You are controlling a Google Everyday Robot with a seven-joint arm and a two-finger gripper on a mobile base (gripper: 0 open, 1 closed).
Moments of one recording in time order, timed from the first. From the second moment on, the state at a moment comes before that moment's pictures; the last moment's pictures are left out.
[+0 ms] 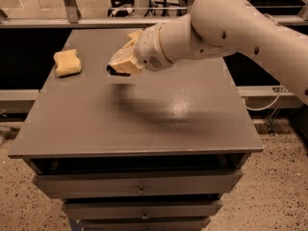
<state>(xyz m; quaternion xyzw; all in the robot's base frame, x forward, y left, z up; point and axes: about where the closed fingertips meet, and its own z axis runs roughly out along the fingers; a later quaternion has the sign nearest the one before) 0.580 0.073 0.936 -0.58 0.63 0.22 0.46</state>
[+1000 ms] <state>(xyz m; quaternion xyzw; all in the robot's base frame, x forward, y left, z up) 0.640 0.156 0.912 -0.65 0.55 0.23 0.47</state>
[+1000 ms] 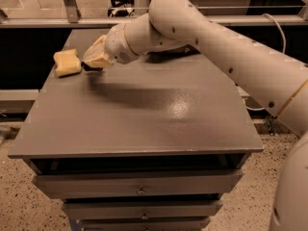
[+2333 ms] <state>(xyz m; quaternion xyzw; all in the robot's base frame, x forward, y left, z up) 0.648 0.197 0.885 -0.67 0.53 0.26 0.45</state>
